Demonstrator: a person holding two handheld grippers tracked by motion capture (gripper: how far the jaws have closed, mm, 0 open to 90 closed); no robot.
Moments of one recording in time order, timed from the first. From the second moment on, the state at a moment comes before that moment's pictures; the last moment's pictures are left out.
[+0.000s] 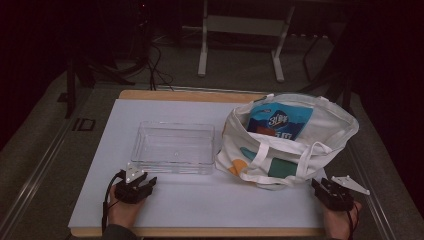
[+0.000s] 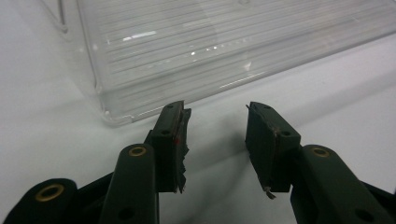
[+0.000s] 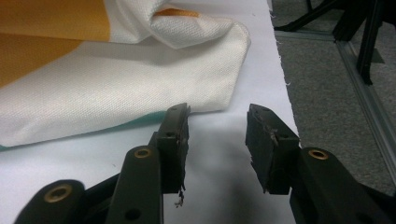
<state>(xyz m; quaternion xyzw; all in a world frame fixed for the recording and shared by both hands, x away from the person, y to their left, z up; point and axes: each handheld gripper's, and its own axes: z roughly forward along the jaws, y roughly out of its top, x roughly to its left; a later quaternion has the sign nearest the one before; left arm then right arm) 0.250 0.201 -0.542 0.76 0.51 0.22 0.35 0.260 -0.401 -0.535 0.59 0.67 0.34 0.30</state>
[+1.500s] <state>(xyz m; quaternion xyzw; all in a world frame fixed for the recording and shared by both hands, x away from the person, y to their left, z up) 0.232 0.172 -0.510 0.79 0.41 0.20 0.41 0.245 -0.390 -0.503 0.51 0.72 0.39 0.26</state>
